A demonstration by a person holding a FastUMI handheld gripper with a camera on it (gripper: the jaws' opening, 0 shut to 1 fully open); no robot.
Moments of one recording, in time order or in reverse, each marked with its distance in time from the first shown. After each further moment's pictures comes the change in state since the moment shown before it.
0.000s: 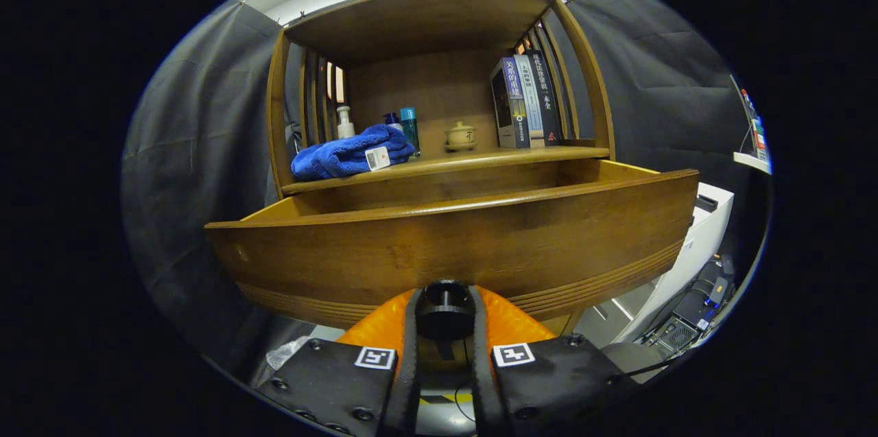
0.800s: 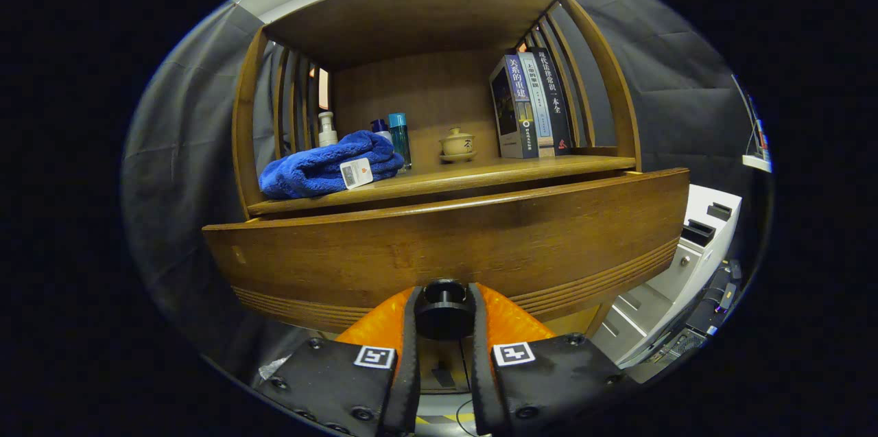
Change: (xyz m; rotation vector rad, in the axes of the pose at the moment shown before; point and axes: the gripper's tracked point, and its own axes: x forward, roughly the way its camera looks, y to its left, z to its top) arm 0.072 0.000 0.022 0.009 -0.052 -0.034
